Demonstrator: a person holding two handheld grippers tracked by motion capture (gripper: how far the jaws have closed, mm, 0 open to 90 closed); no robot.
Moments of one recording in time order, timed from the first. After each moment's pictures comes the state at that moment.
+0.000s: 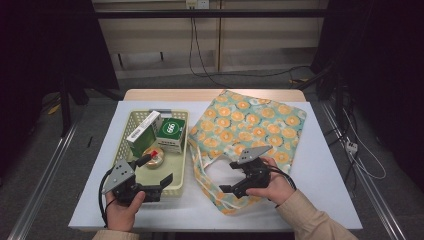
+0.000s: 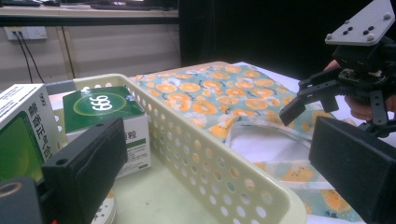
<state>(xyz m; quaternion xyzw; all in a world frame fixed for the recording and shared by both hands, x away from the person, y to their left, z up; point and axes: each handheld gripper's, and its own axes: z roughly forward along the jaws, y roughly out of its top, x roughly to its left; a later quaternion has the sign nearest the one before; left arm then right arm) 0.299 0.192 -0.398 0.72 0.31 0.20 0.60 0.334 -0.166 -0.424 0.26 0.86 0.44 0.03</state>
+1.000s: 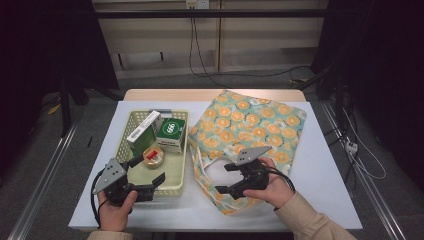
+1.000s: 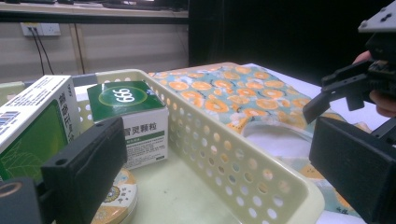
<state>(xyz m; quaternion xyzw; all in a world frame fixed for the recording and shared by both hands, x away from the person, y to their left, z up) 0.299 0.210 -0.400 0.71 0.32 0.20 0.59 0.322 -0.156 -0.405 0.25 0.85 0.46 0.03</state>
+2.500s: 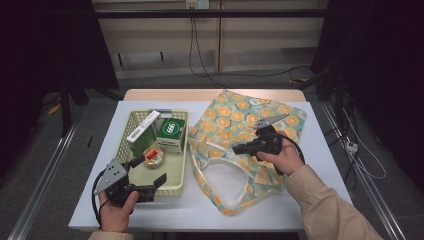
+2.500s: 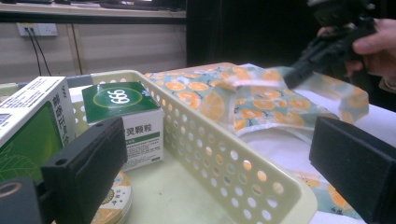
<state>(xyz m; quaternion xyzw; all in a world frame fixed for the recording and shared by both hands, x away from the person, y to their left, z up) 0.298 0.206 -0.398 0.71 0.32 0.20 0.60 0.397 -0.211 -0.383 0.32 0.83 0.46 0.00</state>
